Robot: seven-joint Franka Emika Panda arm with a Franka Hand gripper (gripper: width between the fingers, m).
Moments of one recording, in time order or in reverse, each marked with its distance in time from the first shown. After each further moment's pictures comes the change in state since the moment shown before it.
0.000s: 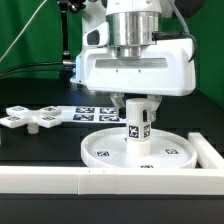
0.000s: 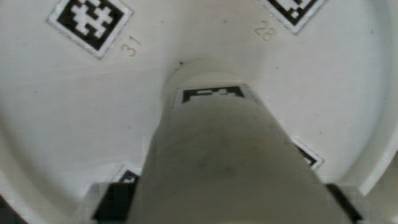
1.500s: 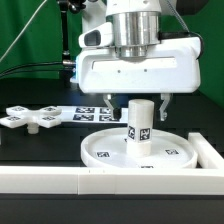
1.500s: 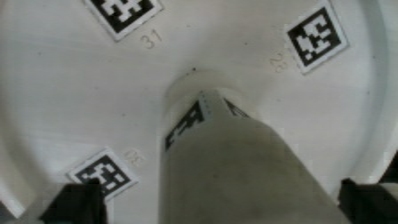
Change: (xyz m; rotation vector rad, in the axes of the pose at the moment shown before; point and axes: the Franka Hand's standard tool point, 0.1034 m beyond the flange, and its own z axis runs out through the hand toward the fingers) arm -0.004 -0.003 0.000 0.004 -0.016 -0.476
